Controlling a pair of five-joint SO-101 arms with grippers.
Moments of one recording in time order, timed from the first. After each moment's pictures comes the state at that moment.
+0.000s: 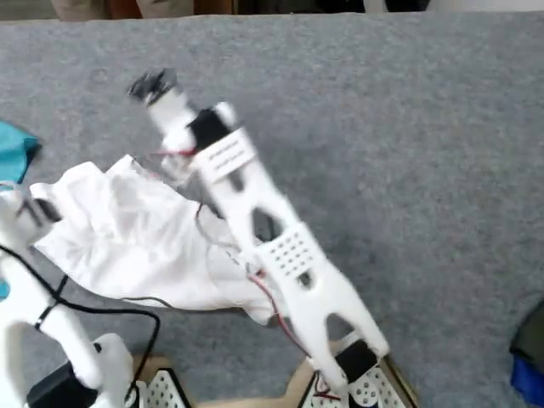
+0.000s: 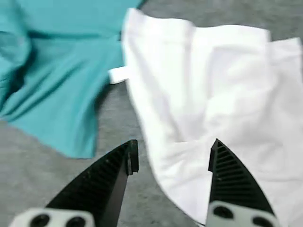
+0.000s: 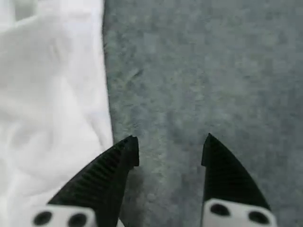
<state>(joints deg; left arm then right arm) -38.9 -29.4 28.4 75.9 -9.8 -37.7 67.2 -91.1 101.1 2.2</state>
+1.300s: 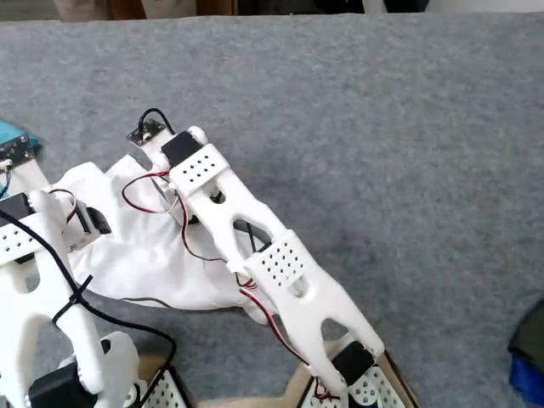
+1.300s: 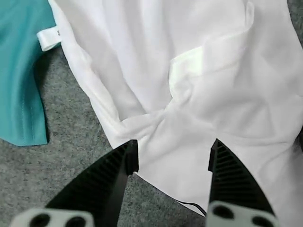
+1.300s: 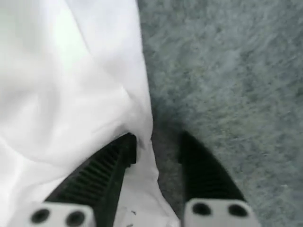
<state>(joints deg) -30.1 -29.4 38.9 73.5 -6.5 -44.7 69.1 -70.5 100.6 -6.3</state>
